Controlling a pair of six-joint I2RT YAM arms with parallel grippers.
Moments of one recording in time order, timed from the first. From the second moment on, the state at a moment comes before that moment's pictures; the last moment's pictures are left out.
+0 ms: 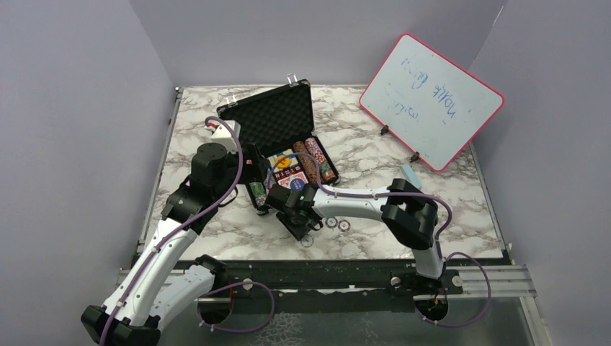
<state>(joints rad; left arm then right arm) -0.43 0.82 0.89 -0.46 -0.04 -0.38 1.18 2.01 1.42 -0.72 0.08 0.39</state>
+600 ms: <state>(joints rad) -0.43 0.80 0.87 -0.46 -0.04 -0.38 1.19 1.99 1.39 -0.70 0.06 0.38</state>
